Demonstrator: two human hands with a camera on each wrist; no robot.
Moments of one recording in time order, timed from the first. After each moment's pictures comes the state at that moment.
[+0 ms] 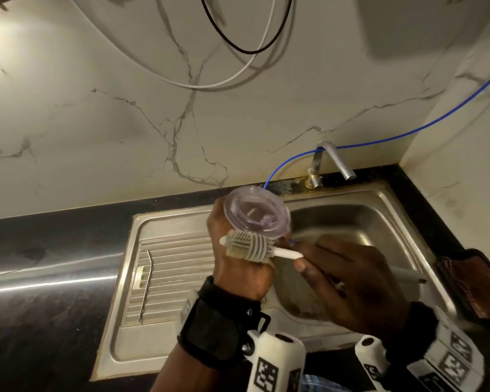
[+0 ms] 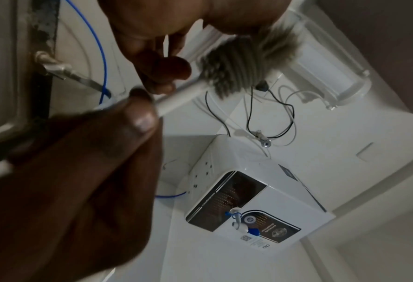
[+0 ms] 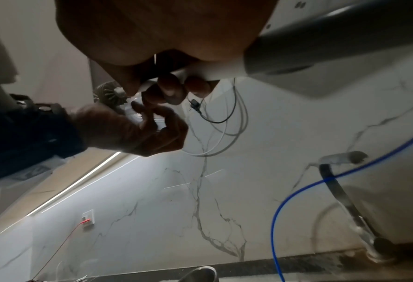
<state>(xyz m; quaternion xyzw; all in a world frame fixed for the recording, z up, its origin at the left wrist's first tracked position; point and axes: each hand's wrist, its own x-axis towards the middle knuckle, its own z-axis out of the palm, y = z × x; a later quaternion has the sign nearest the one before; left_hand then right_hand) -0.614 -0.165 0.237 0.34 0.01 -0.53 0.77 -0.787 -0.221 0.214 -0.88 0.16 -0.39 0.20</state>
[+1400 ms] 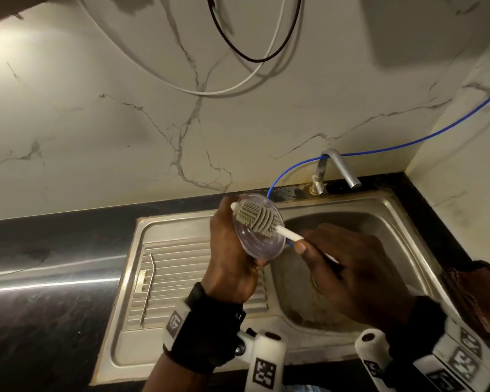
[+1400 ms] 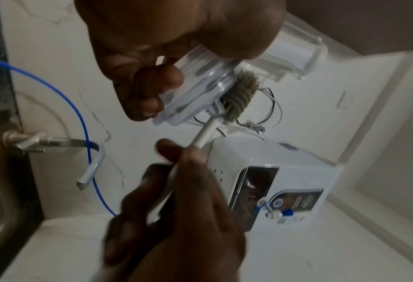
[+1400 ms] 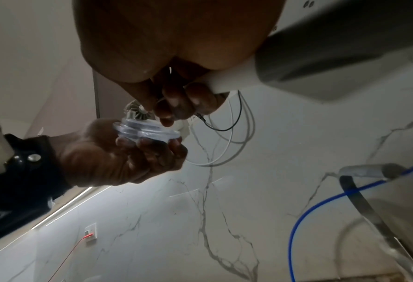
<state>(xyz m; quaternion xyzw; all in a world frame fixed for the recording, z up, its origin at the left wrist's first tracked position) -0.600 -0.160 0.244 0.47 -0.08 -0.52 0.70 -0.770 -0.234 0.233 -0.89 0.18 -0.36 0.22</state>
